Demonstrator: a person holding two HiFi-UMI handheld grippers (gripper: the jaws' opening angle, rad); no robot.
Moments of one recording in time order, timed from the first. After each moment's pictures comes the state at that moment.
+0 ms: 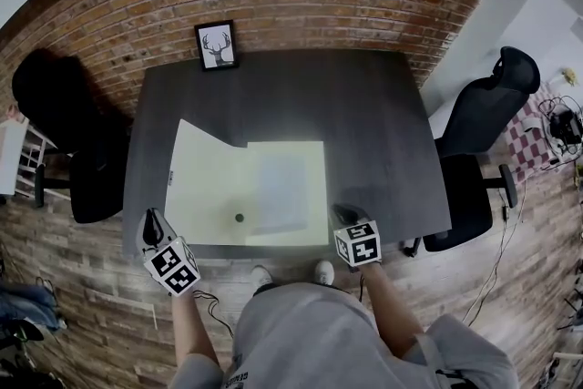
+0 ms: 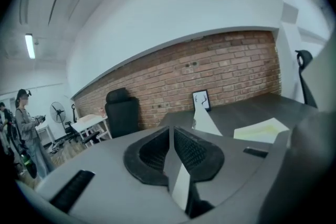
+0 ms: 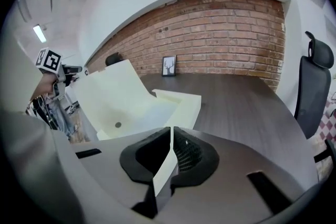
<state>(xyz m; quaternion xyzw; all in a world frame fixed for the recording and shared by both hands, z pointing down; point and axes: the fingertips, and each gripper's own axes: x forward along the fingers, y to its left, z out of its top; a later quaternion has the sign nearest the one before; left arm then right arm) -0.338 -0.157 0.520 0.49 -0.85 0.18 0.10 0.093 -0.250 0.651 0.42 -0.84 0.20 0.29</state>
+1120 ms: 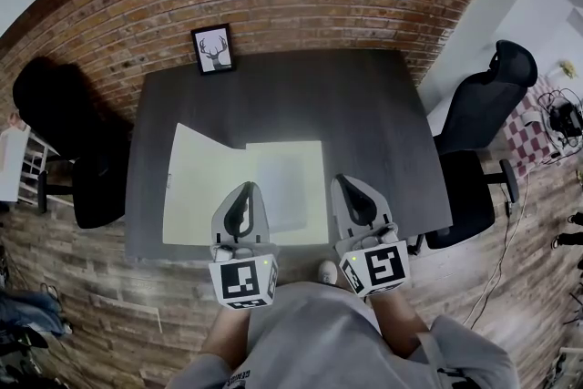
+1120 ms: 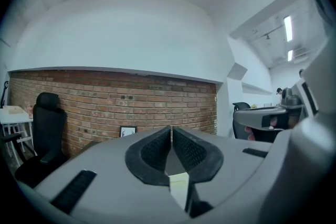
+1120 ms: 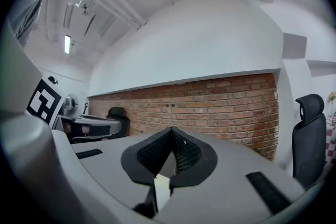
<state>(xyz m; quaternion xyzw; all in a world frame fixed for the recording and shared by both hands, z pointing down) -0.086 -0.227 0.401 0.75 -0.66 0.02 0.04 0.060 -0.249 0.383 0.47 -0.88 -0.01 0.01</state>
